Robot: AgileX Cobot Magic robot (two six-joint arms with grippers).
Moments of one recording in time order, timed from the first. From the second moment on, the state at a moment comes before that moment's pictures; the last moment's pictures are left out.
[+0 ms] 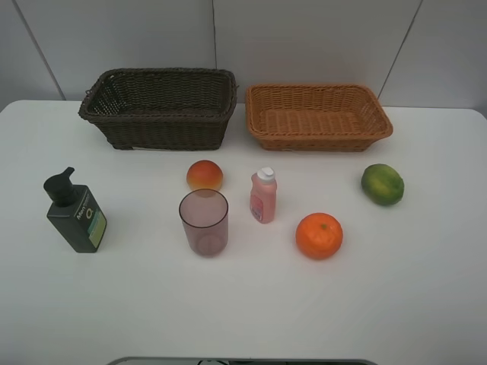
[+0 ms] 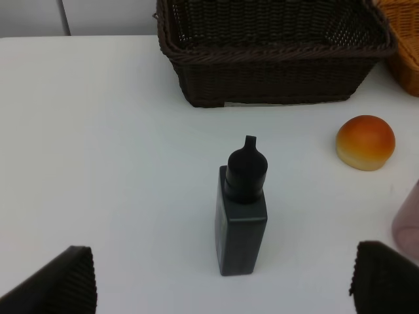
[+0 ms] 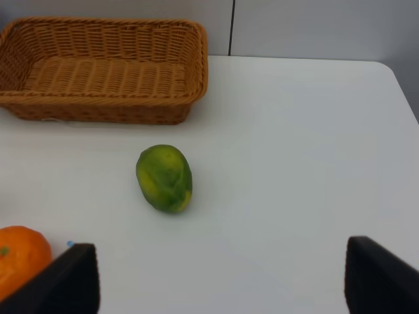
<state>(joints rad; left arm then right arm) -0.04 -0.01 -0.50 -0.08 1.06 0.01 0.02 0.00 -0.52 -0.10 1.06 0.02</state>
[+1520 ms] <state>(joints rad) -0.04 -0.01 -0.50 -0.08 1.06 0.01 0.02 0.00 -0.52 -0.10 1.06 0.02</state>
